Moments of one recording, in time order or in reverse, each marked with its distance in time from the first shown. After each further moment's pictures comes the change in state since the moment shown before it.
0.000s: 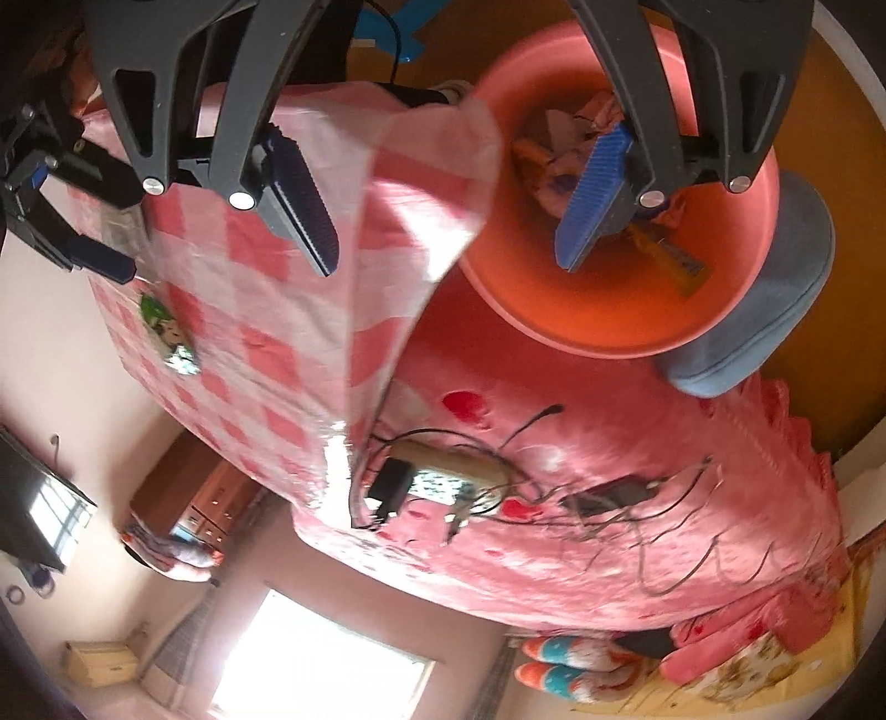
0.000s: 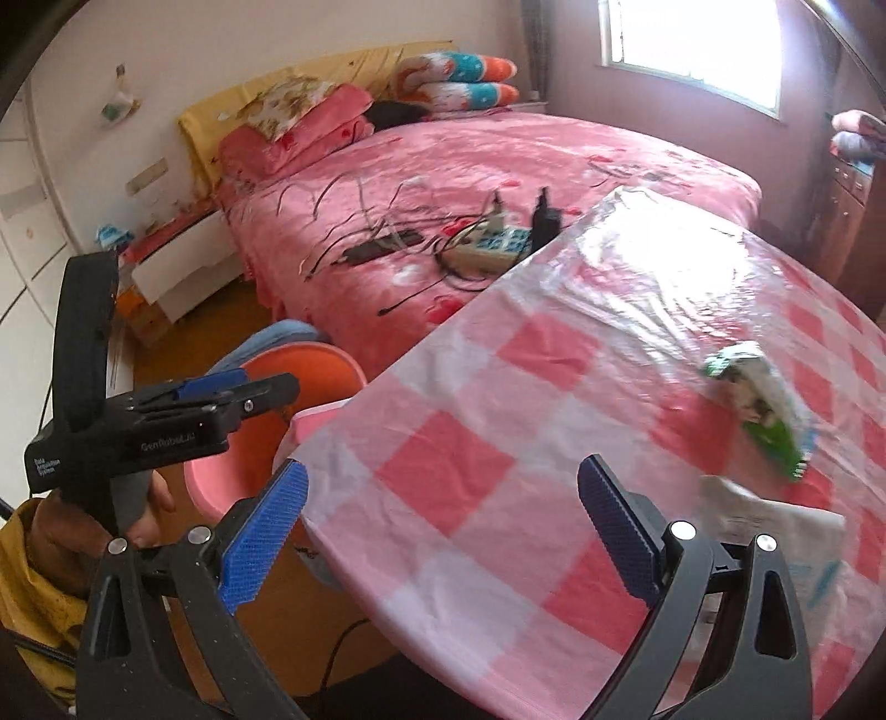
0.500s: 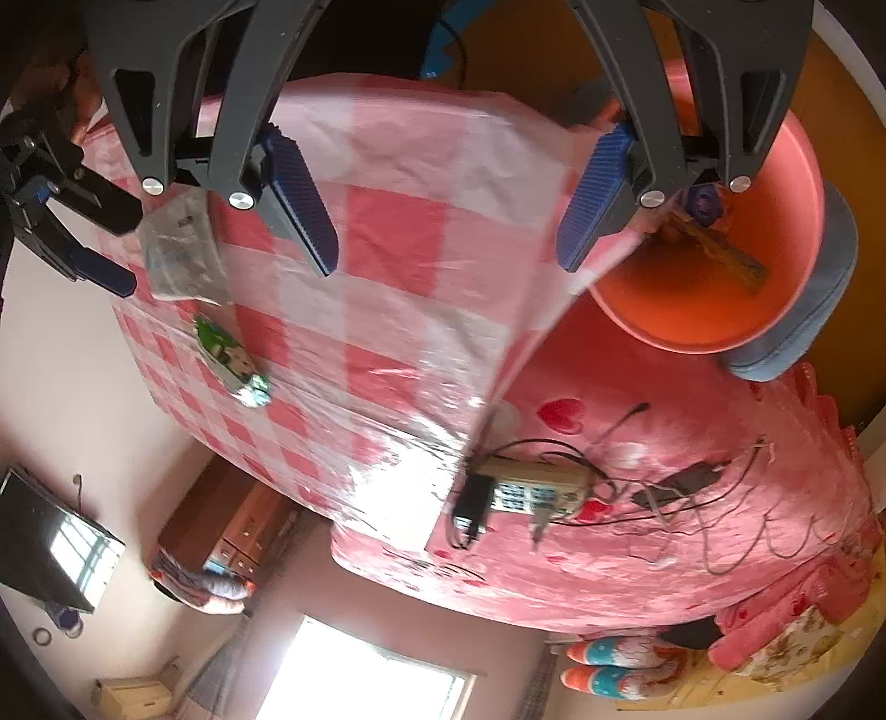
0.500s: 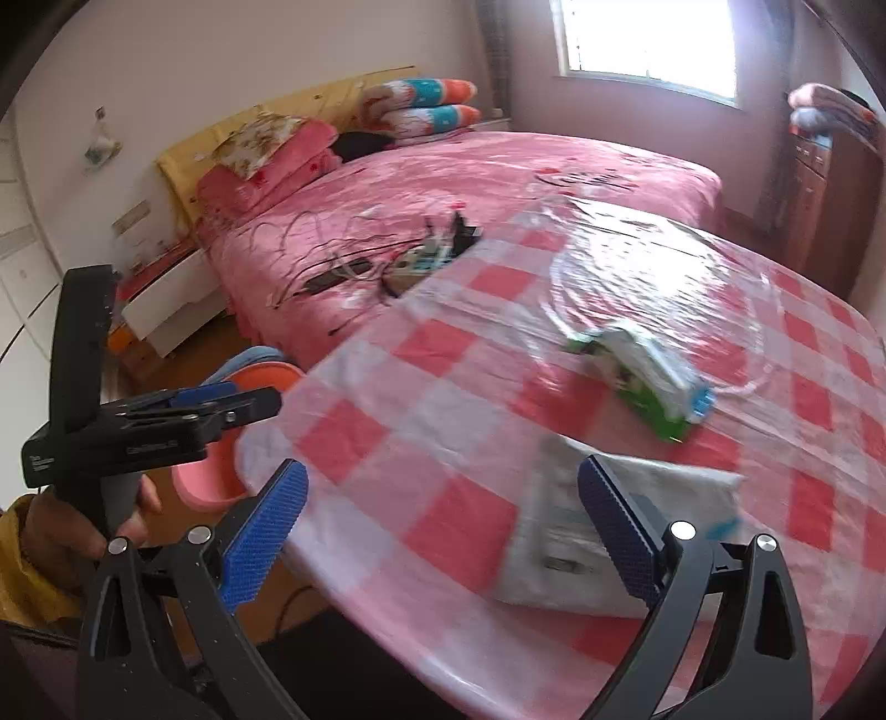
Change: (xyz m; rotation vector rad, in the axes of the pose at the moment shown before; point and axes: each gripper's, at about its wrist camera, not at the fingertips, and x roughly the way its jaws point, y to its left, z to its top) left arm -0.002 -0.080 -0.003 0.069 0.058 -0.038; right arm -0.055 -0.077 -0.023 0.097 -0.044 -0.023
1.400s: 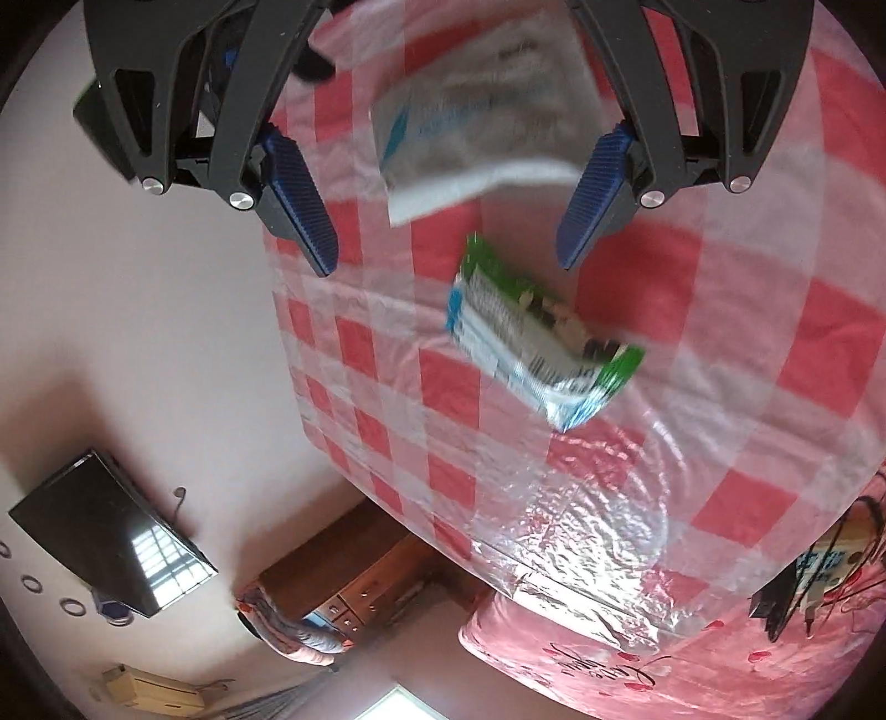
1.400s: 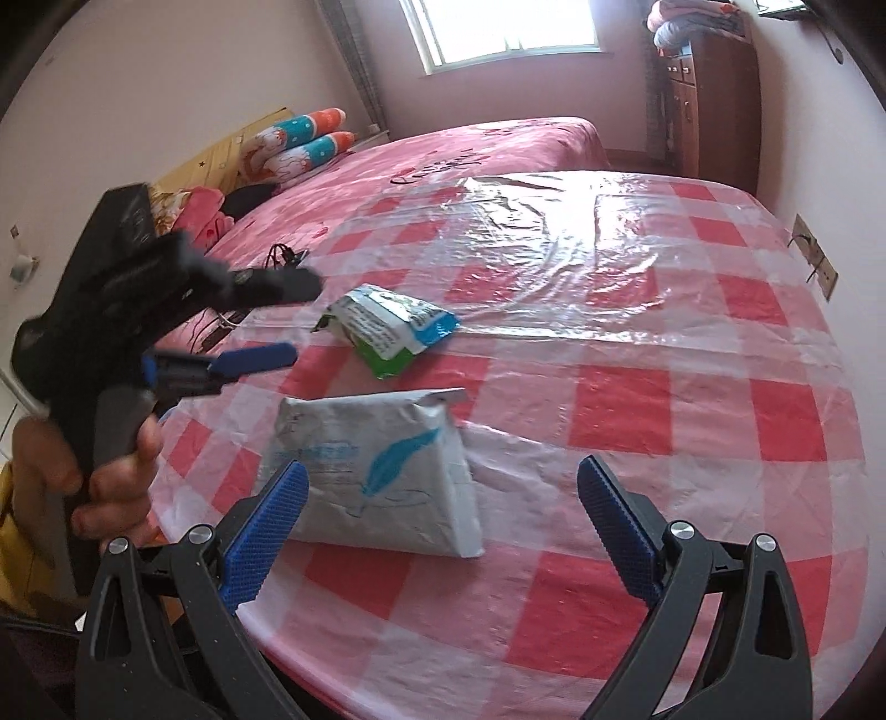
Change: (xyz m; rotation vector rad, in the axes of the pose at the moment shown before) left arm 0.118 -0.176 0.054 -0.086 0.233 -0.418; right arm -0.044 -0.144 -0.053 0.269 -0.041 -0.104
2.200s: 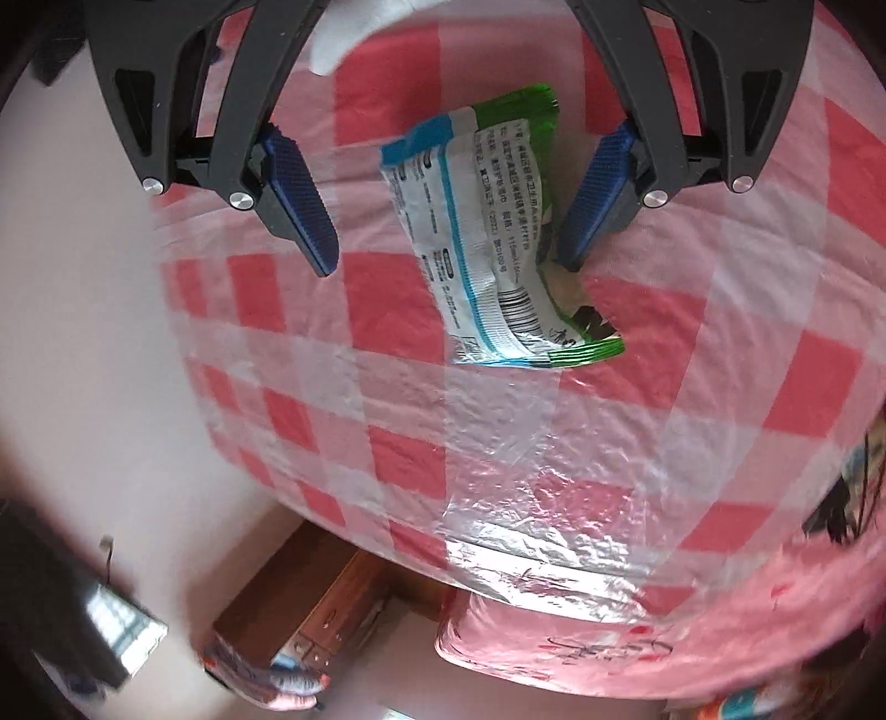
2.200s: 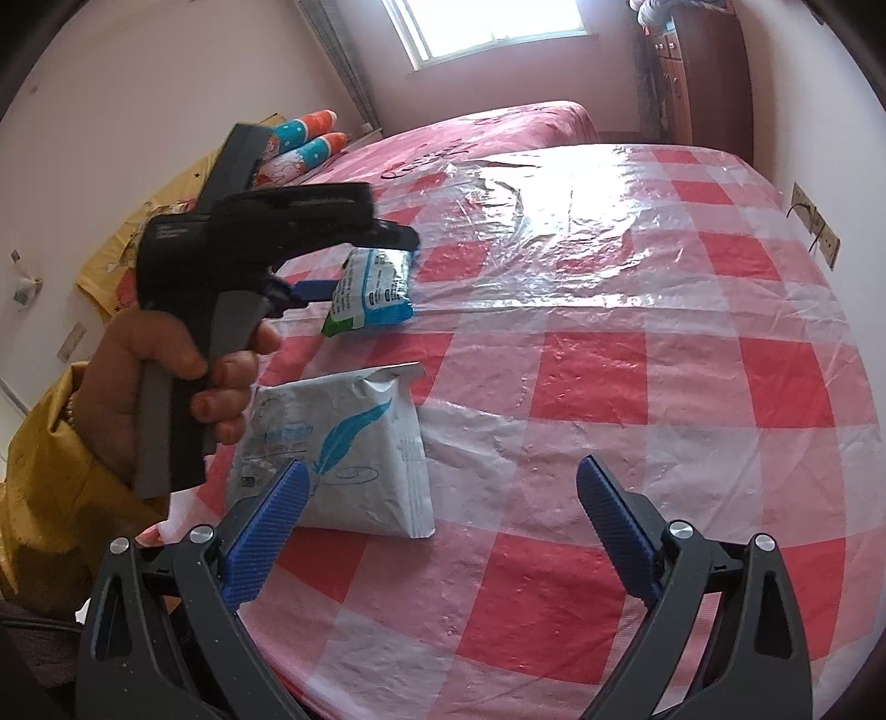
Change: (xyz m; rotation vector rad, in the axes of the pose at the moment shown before) left arm 0.091 -0.024 0.056 0.155 0.031 0.285; right arm 0.008 -0.028 -0.011 0.054 0.021 0.048
